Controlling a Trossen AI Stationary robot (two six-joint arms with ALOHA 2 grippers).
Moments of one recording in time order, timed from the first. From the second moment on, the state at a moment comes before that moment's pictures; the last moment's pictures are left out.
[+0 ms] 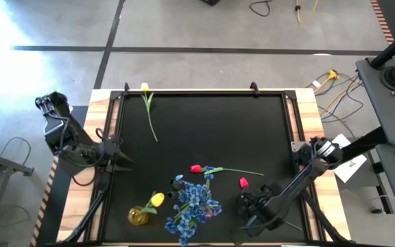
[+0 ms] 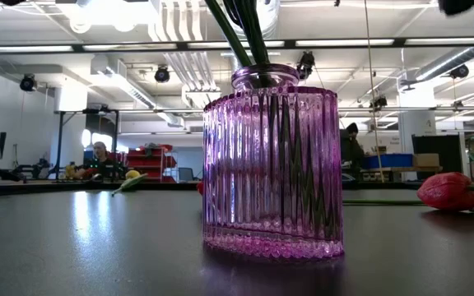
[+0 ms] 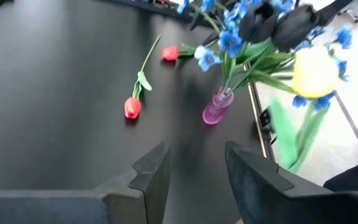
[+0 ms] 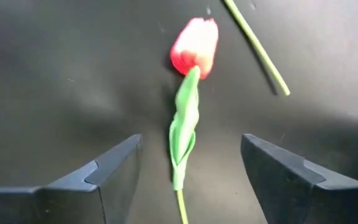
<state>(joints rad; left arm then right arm) -0.91 0.73 0.98 -0.93 -0.64 -0.81 0.76 1.91 1.43 -1.30 0.25 1.60</state>
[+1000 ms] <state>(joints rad) -0.92 0.73 0.71 -0.61 -0.55 -0.97 0.52 1.88 1.19 -1.10 0.00 1.26</state>
